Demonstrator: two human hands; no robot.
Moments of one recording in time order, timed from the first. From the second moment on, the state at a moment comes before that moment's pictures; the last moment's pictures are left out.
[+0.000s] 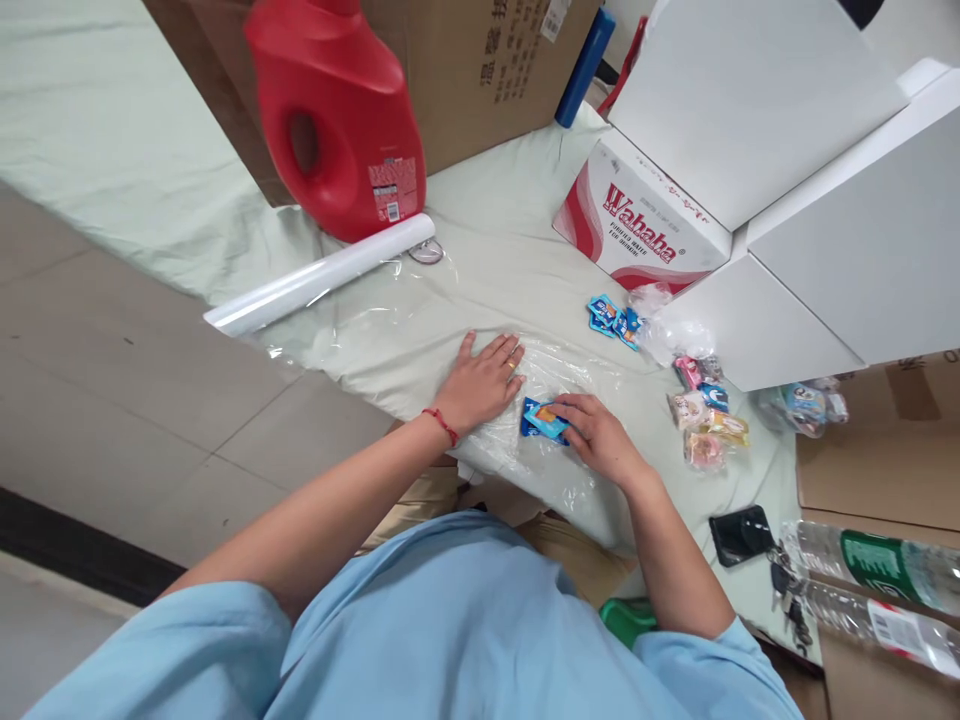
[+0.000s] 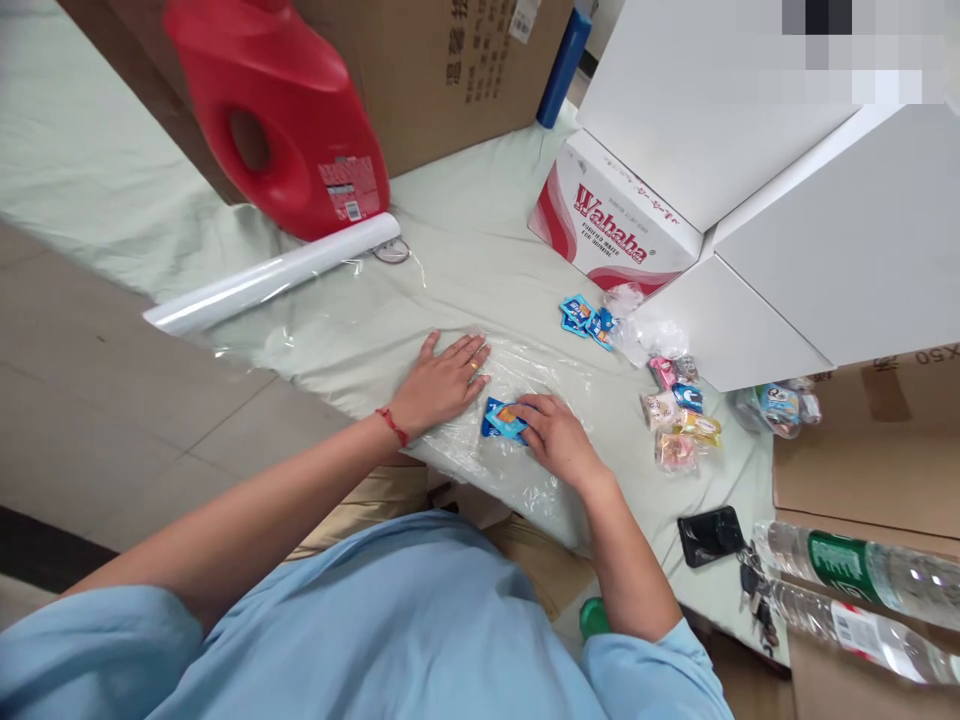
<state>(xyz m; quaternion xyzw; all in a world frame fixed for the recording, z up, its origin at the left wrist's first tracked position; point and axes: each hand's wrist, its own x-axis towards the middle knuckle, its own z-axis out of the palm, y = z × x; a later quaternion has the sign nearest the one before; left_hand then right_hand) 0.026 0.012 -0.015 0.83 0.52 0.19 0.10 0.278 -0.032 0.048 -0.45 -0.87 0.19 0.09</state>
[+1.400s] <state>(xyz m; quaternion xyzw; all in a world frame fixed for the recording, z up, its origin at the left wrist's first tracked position) 0.026 0.012 -0.014 0.82 0.53 0.20 0.11 0.263 -0.022 0.050 -0.49 -0.86 0.13 -0.07</state>
